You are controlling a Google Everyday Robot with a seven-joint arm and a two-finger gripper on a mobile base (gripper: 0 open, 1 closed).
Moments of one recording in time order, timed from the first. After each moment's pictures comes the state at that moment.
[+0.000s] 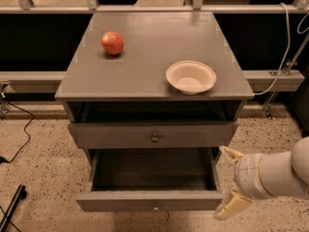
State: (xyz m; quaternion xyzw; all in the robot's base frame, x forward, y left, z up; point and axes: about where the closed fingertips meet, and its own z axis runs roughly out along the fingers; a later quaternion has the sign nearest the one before) arm 0.389 -0.178 0.704 -0.60 0.74 0.07 0.29
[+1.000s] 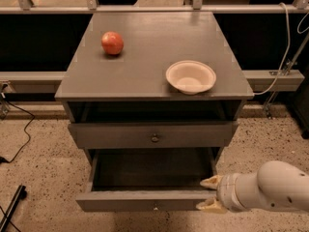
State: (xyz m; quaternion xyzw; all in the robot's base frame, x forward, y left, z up) arm 0.399 -0.164 0.580 -0.58 0.76 0.12 0.27
